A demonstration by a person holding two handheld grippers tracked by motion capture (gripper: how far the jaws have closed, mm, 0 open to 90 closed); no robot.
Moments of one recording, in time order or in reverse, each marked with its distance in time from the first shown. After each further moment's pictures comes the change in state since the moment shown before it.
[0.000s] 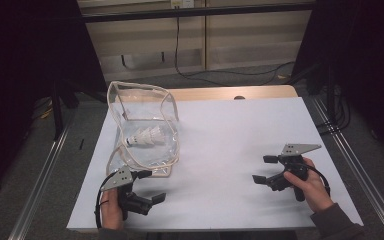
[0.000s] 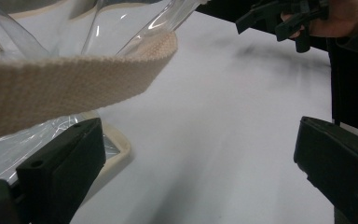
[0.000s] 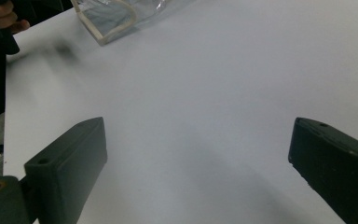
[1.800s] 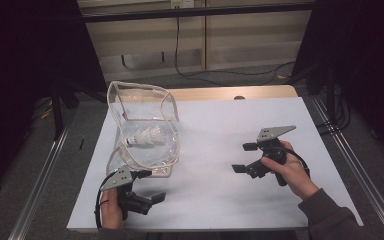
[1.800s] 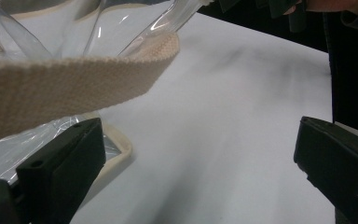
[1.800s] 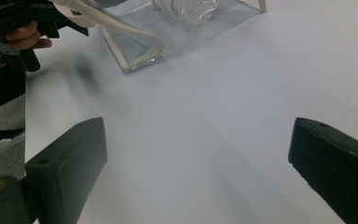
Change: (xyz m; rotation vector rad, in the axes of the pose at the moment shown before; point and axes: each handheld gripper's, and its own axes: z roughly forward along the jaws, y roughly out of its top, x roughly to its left) left arm 0.001 0.000 0.000 -0.004 -0.001 0.001; right arm 0.024 0.065 0.033 0.046 0.059 -0.067
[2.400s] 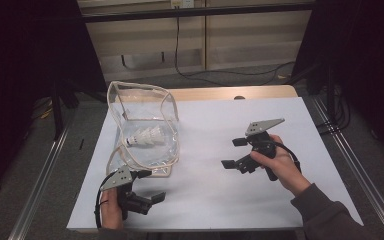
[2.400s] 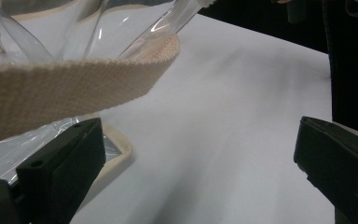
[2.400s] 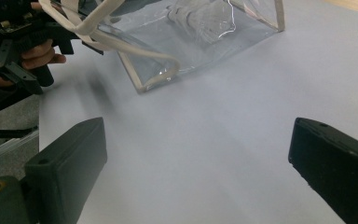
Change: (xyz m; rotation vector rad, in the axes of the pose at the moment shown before) left arm 0.000 0.000 -0.001 0.001 0.002 0.003; right arm 0.012 0.028 0.015 0.010 0.027 -0.023
